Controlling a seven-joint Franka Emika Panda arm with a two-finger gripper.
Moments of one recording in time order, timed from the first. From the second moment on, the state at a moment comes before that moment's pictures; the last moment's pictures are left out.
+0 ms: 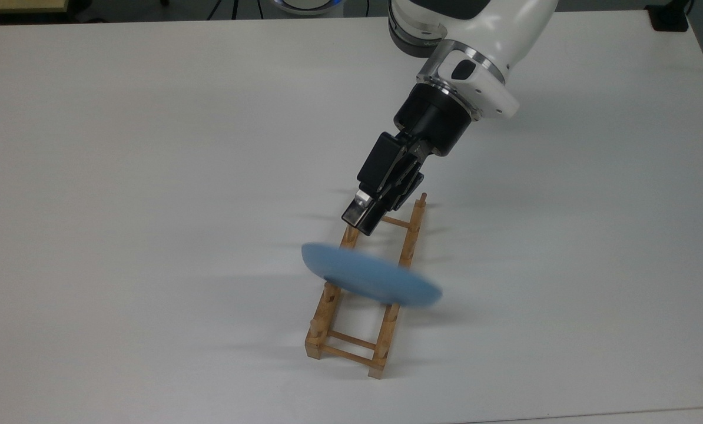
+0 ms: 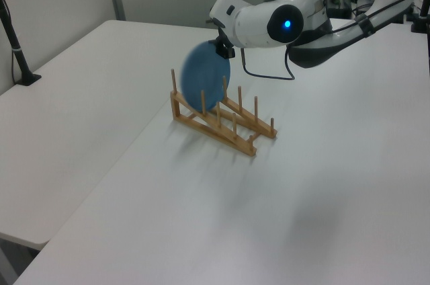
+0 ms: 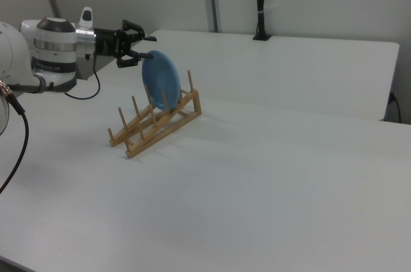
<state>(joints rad) 0.14 0.46 0.28 -1.47 -1.50 2.15 0.30</state>
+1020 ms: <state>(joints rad) 0.11 0.27 0.32 -1.46 -0.84 2.07 0.66</state>
